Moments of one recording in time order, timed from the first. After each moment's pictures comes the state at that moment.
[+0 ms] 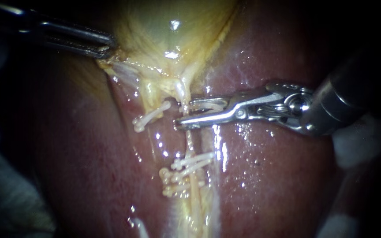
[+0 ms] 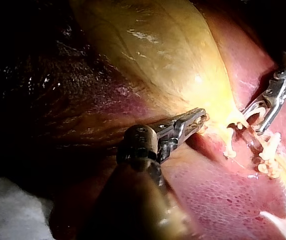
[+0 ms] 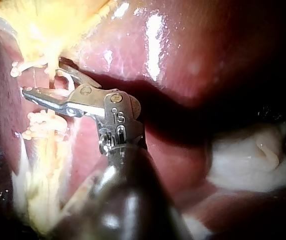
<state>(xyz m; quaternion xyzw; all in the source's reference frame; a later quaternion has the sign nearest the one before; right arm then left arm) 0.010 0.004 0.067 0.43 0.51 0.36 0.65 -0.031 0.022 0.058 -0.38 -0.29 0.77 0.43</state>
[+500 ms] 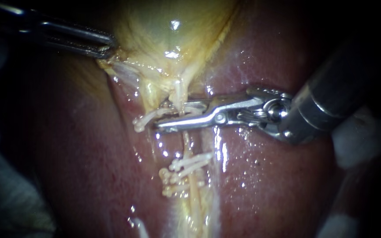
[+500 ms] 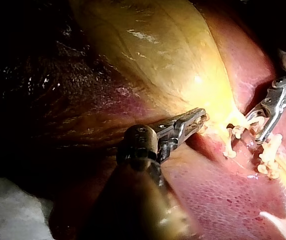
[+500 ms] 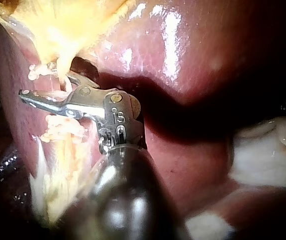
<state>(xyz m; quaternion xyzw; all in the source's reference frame) 0.013 0.003 0.066 0.43 0.53 0.37 0.63 -0.031 0.022 0.058 -0.38 -0.29 0.77 0.43</state>
